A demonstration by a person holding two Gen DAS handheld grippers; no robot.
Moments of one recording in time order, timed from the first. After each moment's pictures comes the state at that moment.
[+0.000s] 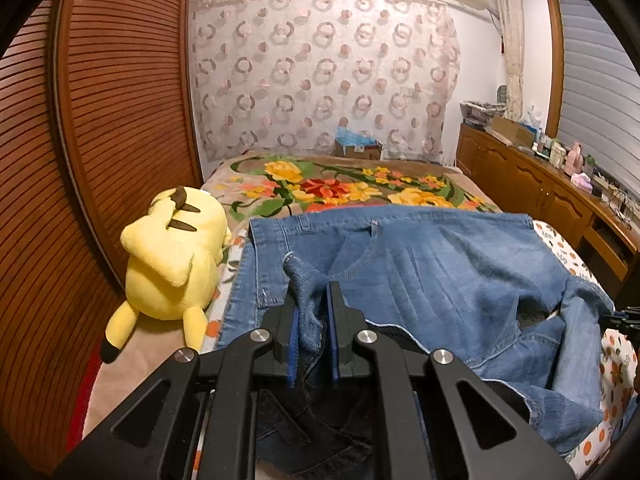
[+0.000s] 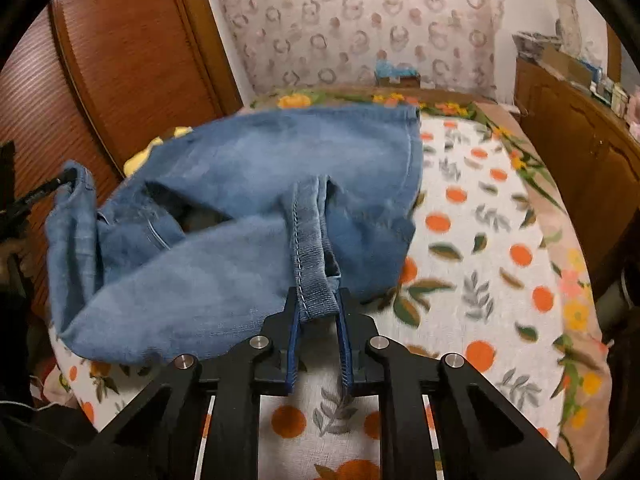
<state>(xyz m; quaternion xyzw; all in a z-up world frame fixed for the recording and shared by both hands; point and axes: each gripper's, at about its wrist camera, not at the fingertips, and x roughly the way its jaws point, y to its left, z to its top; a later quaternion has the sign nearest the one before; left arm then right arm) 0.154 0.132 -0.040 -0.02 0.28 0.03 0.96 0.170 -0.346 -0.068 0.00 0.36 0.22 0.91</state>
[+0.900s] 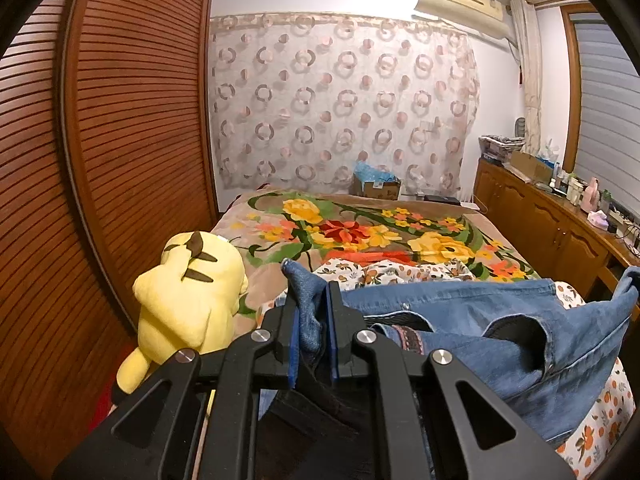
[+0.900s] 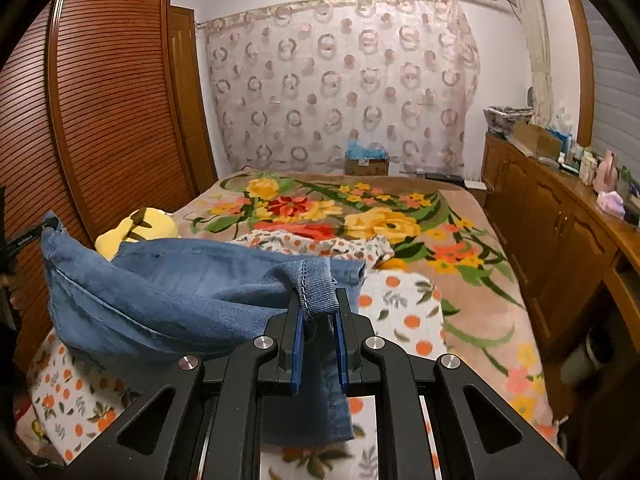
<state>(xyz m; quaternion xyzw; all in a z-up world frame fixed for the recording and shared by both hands) 0.214 0.167 0.004 -0.03 0.24 0.06 0.97 0.221 -0.355 0.014 -0.03 0.24 0.16 0.96</state>
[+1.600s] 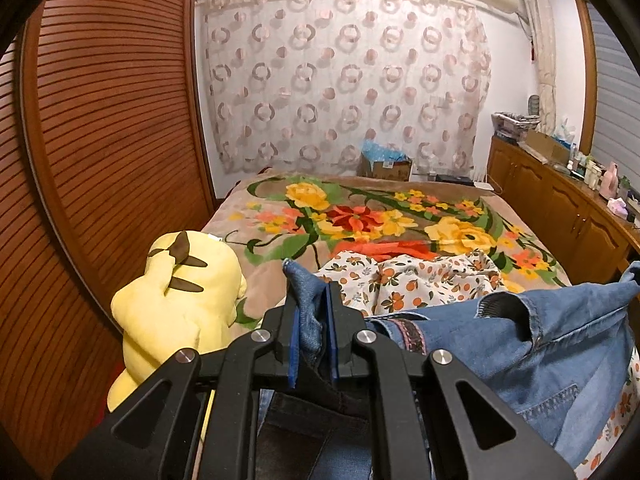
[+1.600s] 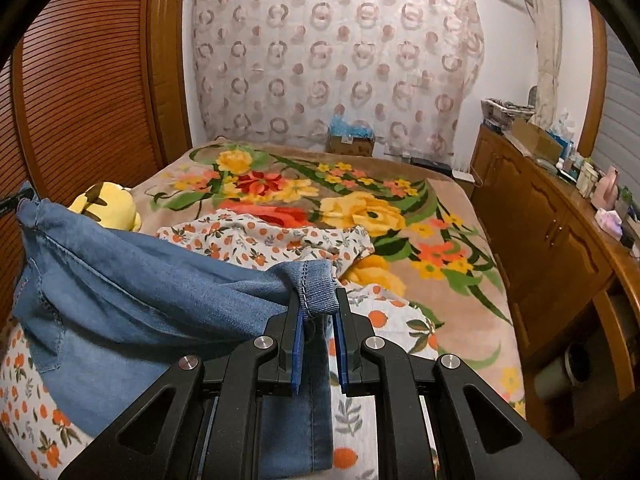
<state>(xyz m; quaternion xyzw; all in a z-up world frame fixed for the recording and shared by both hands) 0.324 0.175 -0.020 -0.02 0.28 0.07 0.96 0.307 -0.305 -0.002 -0.08 0.28 0.13 0.95</state>
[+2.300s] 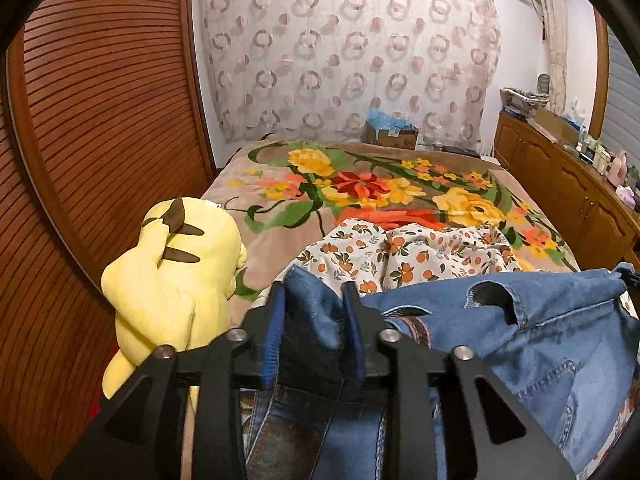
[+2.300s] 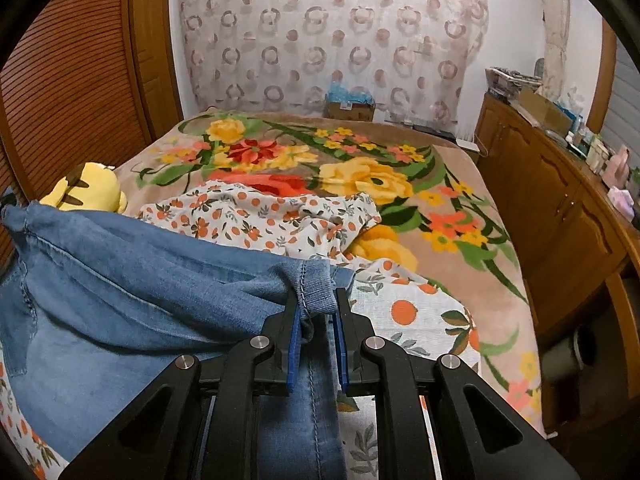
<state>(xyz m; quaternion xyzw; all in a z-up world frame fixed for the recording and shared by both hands) 0.339 0.182 -0.045 -0.02 0.34 0.08 0.94 0.357 -0.302 -0.004 -0.07 0.34 0.12 0.93</state>
